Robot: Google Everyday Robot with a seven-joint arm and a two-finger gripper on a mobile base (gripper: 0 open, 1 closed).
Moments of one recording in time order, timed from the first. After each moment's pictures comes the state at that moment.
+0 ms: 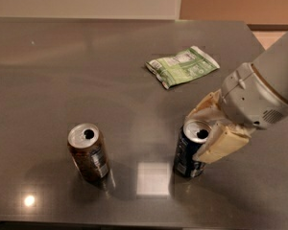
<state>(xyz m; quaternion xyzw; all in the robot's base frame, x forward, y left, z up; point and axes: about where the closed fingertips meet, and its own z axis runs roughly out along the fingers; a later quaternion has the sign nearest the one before) 0.365 -0.105 0.911 -0.70 0.66 0.17 0.20</state>
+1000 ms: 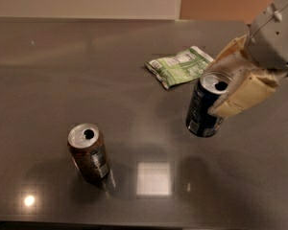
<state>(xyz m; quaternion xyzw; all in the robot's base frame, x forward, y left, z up) 0.396 -0.123 0.995 -0.68 0.68 0.14 0.24</state>
